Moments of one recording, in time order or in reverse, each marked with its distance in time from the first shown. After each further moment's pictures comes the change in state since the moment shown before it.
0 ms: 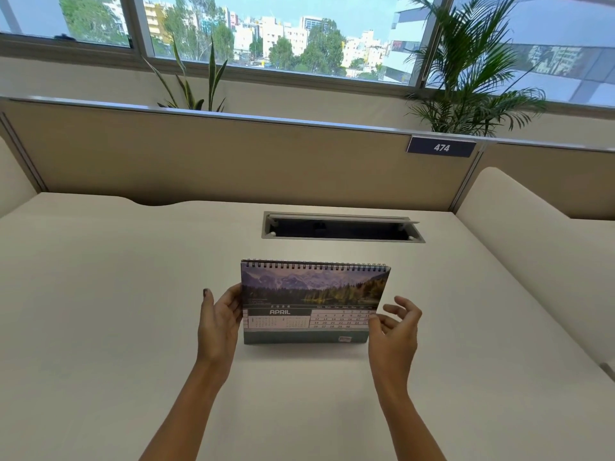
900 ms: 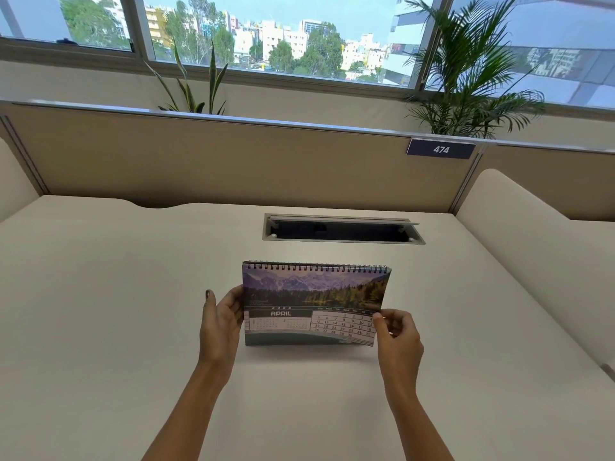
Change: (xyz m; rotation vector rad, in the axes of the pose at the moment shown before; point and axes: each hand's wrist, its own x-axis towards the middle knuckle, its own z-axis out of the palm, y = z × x) left_hand 0.000 0.000 0.001 0.003 0.000 0.003; right_hand 0.009 0.021 -0.008 -0.041 -0.051 0.024
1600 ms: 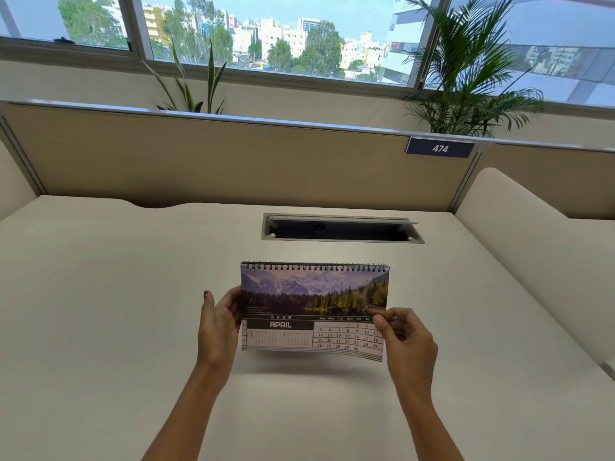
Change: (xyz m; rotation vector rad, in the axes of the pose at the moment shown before) left_hand -0.001 0.002 0.000 0.002 -0.006 -0.003; right_hand -0.004 -0.013 -0.021 -0.052 -0.034 -0.125
